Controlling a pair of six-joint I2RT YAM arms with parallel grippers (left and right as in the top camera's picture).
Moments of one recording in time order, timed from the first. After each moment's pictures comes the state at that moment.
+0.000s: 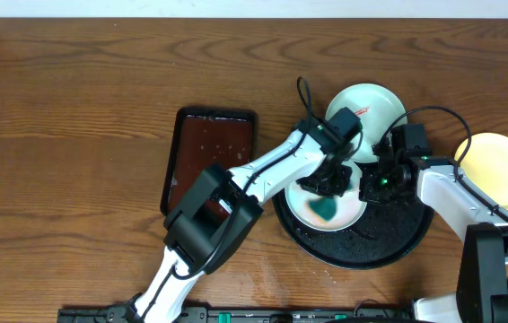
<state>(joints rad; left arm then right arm) -0.82 2.21 1.68 -0.92 0.32 -0.42 0.08 1.63 0.80 -0.57 -0.25 0.24</state>
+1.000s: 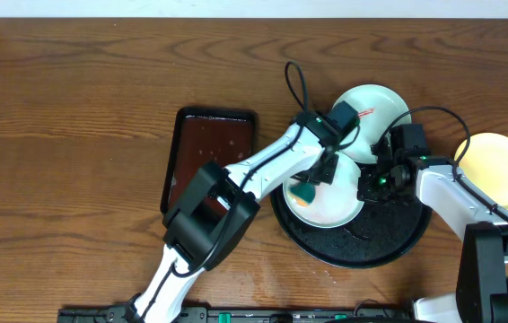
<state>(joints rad) -0.79 2.22 1.72 -0.95 0.08 -0.50 0.08 1.63 0.80 -0.56 -0.27 0.25</state>
